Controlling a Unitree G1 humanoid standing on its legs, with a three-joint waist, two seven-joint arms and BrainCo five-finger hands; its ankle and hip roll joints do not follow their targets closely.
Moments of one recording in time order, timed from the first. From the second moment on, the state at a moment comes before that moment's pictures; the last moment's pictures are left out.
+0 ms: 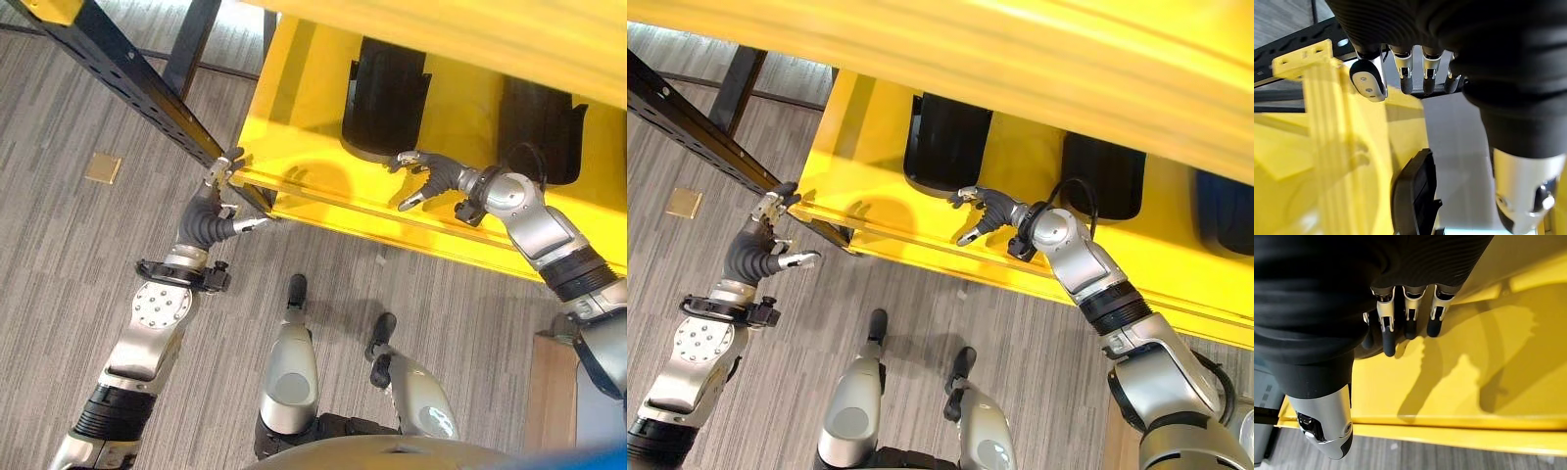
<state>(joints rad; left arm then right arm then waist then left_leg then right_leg) -0.05 0.62 -0.03 -0.21 -0.33 -0.17 0.07 -0.80 -0.69 0.48 0.28 -0.02 0.17 0.41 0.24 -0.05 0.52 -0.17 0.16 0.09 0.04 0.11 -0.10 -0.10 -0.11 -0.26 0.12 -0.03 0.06</state>
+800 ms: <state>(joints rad) -0.06 0.62 -0.02 -0.21 -0.32 -0.12 0.04 -0.91 -0.64 0.56 0.46 -0.10 0.21 0.33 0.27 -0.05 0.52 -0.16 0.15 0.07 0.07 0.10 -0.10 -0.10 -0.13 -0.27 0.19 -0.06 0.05</state>
